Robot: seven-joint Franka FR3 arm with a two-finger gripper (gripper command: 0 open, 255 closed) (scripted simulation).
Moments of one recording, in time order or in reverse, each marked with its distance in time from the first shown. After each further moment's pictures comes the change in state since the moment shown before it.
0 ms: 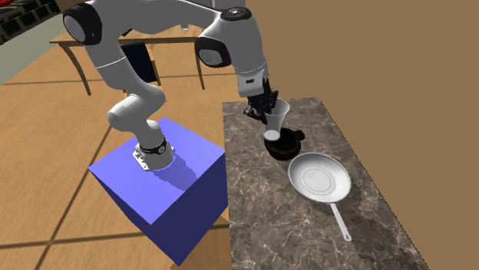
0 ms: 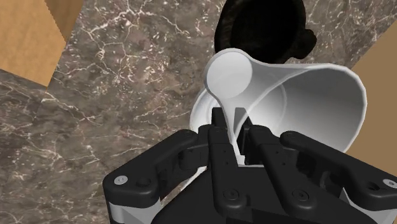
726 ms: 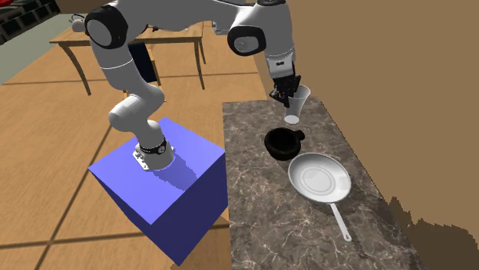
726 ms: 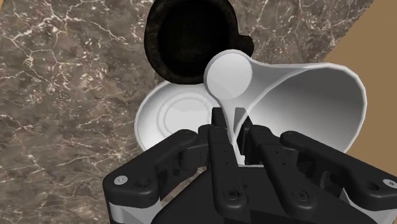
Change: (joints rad) arm 0.065 0.187 0.139 0.210 -0.068 0.013 0.234
